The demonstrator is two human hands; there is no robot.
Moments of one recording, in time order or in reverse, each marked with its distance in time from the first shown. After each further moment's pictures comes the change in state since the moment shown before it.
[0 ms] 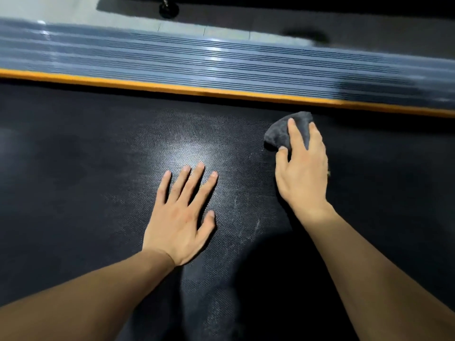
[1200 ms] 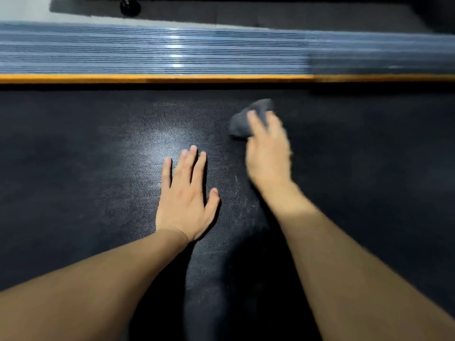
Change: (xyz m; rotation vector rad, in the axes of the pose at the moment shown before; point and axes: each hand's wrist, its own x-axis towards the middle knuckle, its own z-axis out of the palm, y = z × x) left_hand 0.002 -0.005 -0.001 -0.140 0.059 0.024; right_hand -0.036 -0.051 0.022 0.061 0.081 0.036
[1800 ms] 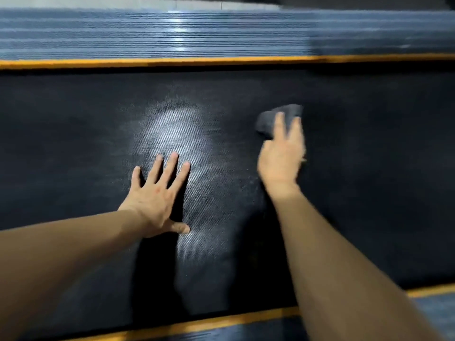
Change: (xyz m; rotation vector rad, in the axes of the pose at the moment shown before) left_hand -0.055 -0.051 -0.068 0.414 -0.674 0.043; right_hand -0.051 0.007 -0.019 -0.084 -0.004 0.210
